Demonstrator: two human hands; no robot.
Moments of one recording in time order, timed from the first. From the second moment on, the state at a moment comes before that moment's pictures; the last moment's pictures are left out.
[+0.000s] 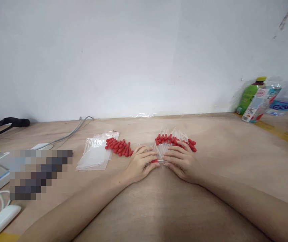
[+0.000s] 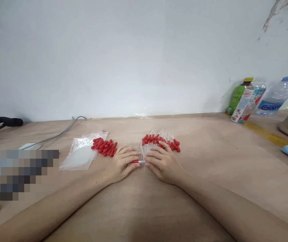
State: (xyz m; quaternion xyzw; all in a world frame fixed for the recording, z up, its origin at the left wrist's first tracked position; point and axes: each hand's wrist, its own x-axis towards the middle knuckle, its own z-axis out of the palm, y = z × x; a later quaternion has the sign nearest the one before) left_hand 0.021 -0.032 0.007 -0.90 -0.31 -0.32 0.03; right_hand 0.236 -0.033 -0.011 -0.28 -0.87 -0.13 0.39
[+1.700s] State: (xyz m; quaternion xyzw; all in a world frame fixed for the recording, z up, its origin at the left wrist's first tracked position) left_hand -0.042 -0.003 0.050 -0.78 -0.49 -0.38 0.07; right_hand 0.234 -0.022 -0.004 -0.42 -0.81 -0.10 0.41
